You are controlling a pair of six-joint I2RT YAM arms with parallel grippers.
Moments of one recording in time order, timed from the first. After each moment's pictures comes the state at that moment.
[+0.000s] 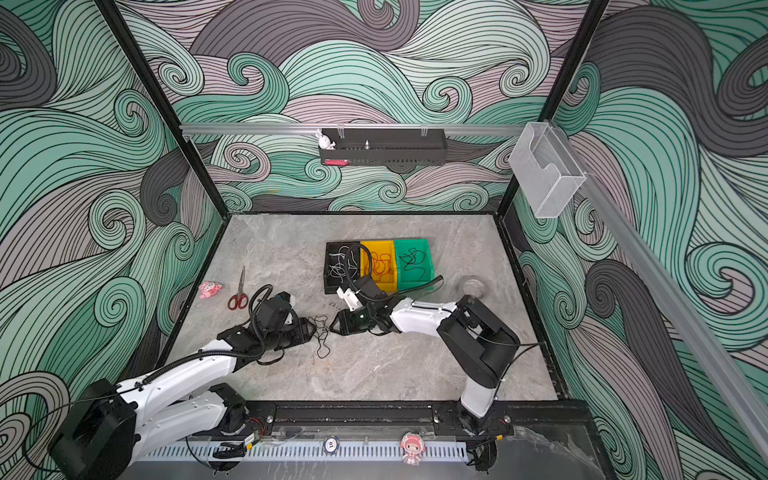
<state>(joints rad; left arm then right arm) -0.55 1.07 0.43 -0.26 0.07 -0.78 0.85 1.75 0.91 -0.03 -0.51 0.59</state>
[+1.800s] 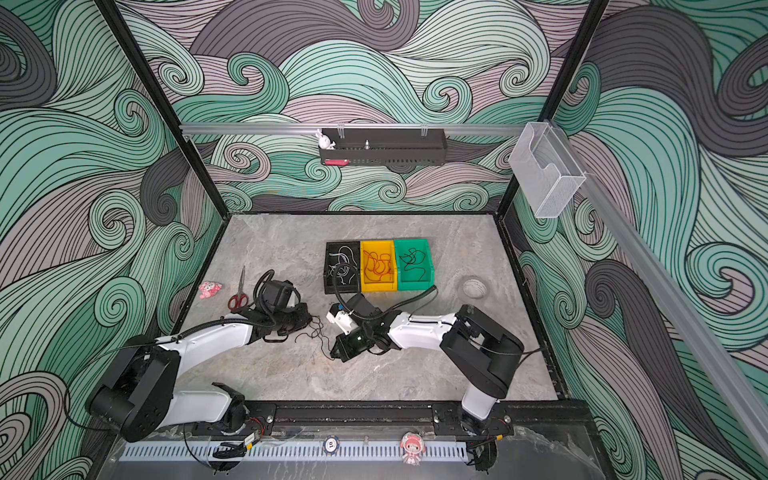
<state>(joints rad) -0.41 1.32 0.55 -0.20 0.17 -0.73 0.97 1.67 0.82 -0.08 -0.54 0.47</state>
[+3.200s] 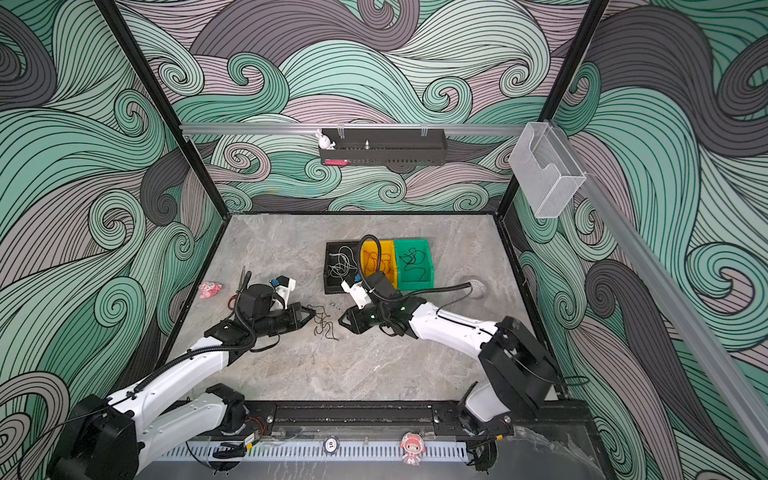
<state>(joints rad) -0.40 1.00 0.46 -0.14 0.41 -0.67 0.82 1.53 0.87 -0.09 -0.40 0.34</state>
